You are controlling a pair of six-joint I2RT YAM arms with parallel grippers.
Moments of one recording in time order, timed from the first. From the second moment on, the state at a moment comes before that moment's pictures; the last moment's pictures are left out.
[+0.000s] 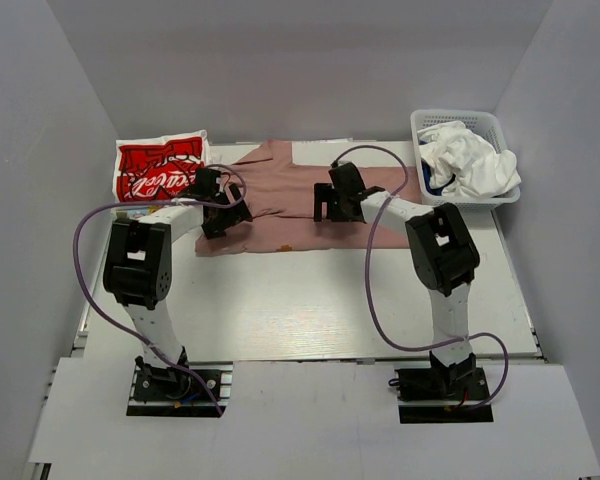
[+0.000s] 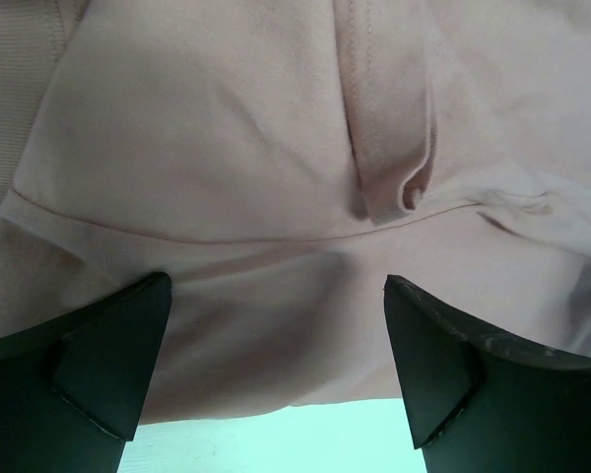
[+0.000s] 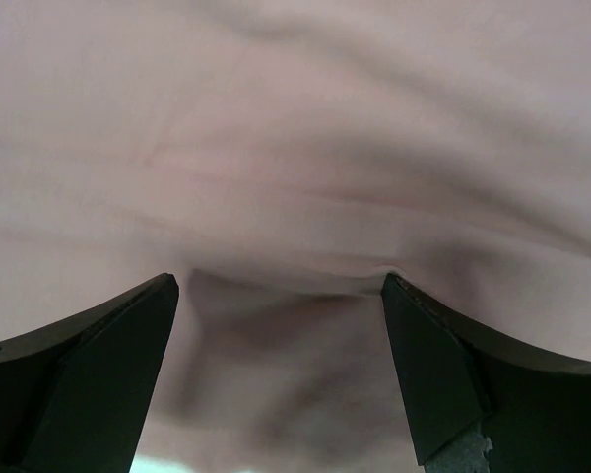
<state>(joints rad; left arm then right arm) -0.17 1.88 1.20 -0.29 0.07 -0.58 0.52 2.07 1.43 -0.22 0.05 0.37</state>
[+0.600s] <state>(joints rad) -0.18 1.84 1.14 -0.24 0.05 -0.54 0.34 2.02 1.50 -0.20 0.24 0.32</state>
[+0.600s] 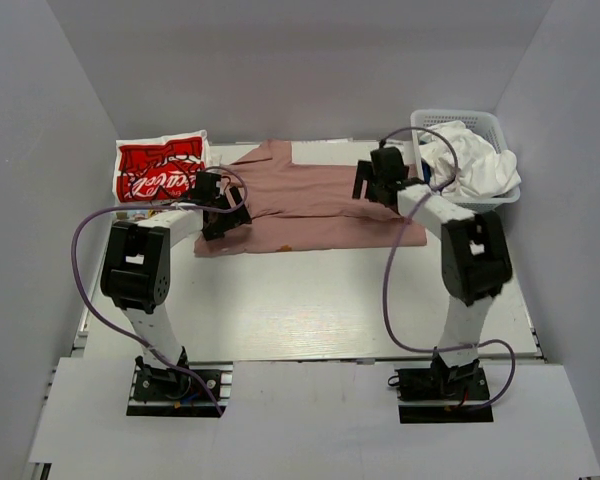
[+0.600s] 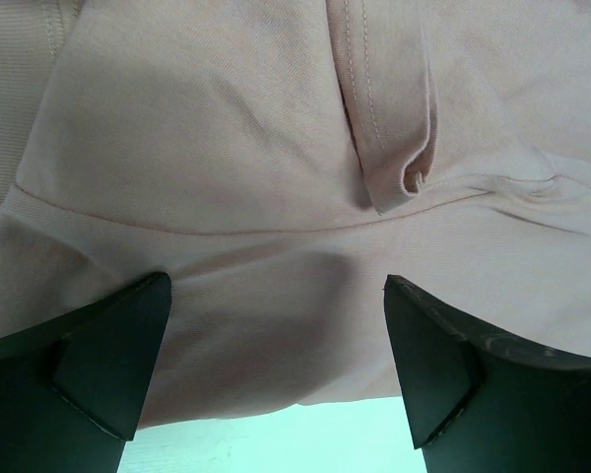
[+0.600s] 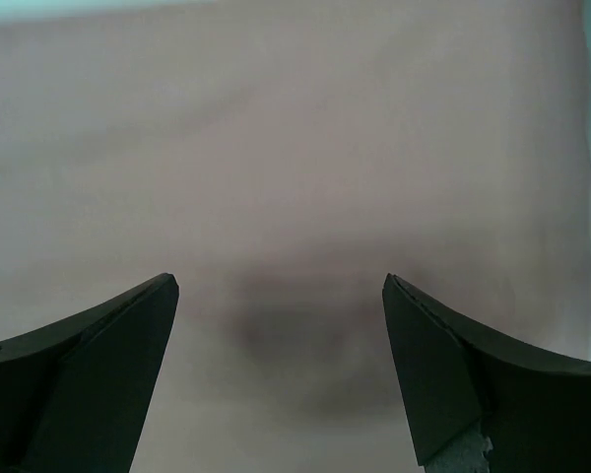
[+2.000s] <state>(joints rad) -0.18 1.84 1.22 -0.32 0.05 -0.49 0.26 1.86 1.12 -0.16 0.20 0.41</state>
